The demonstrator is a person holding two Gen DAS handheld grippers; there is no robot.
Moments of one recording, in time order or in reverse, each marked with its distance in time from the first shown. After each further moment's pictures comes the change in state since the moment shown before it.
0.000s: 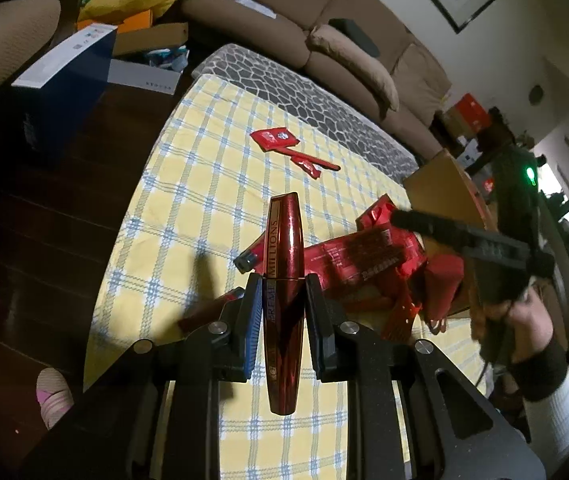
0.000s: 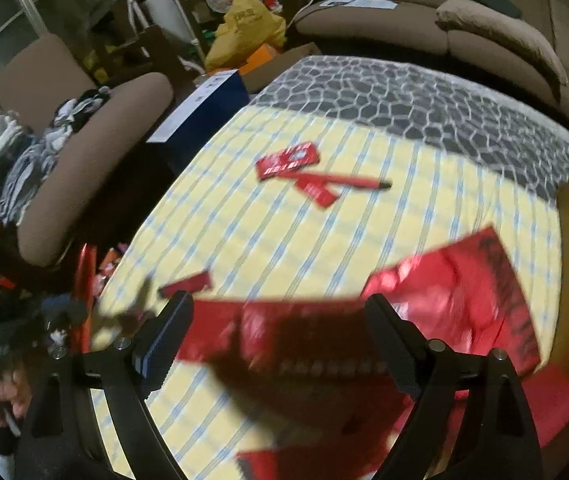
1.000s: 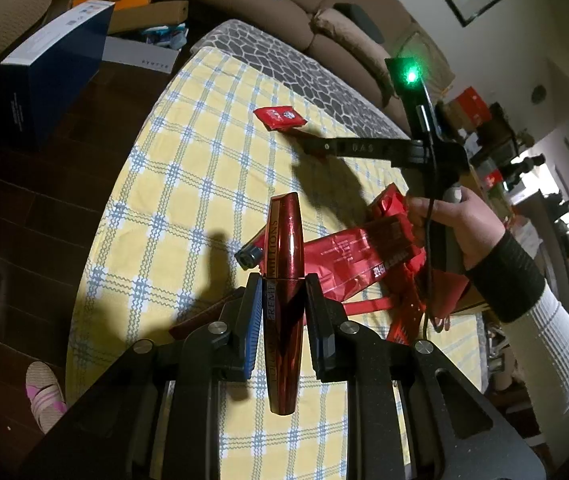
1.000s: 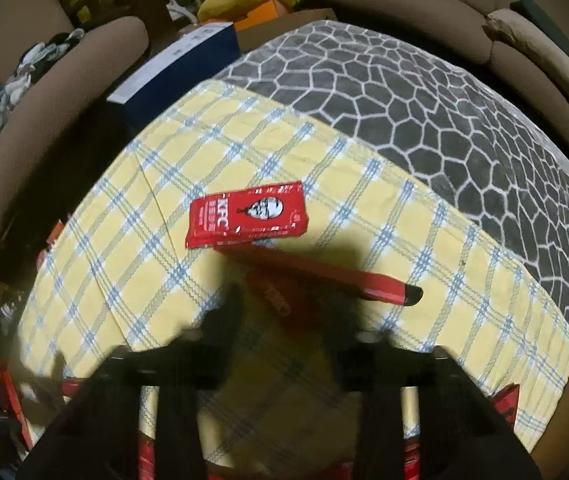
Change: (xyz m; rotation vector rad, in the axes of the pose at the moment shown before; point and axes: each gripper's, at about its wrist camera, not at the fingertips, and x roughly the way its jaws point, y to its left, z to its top) left arm 0.026 0.012 0.000 -0.034 0.059 -0.023; right arm 0.125 -0.009 0.075 -0.176 0.164 -0.097
